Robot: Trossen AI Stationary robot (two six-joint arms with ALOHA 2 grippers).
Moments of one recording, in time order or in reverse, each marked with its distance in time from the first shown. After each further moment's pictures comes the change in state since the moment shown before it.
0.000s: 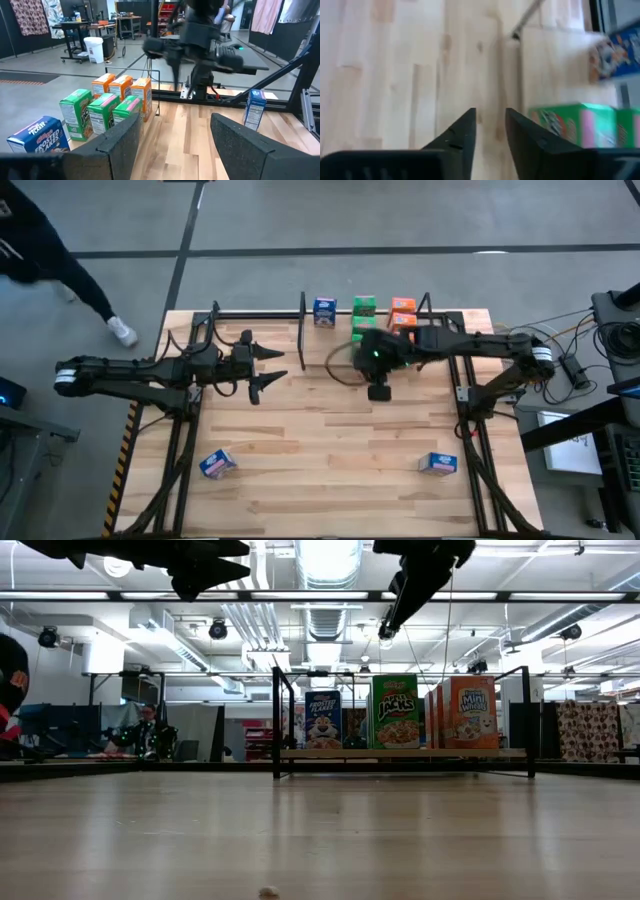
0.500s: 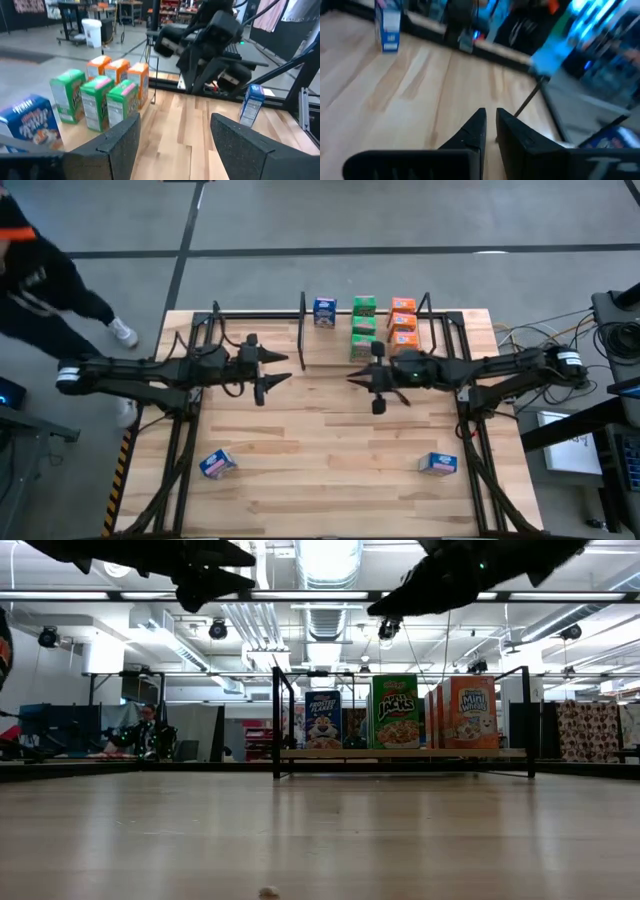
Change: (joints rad) left arm 0.000 0.054 0.000 -0.001 0.000 -0.084; right arm 0.066 -0.269 -0.717 1.163 0.000 -0.188
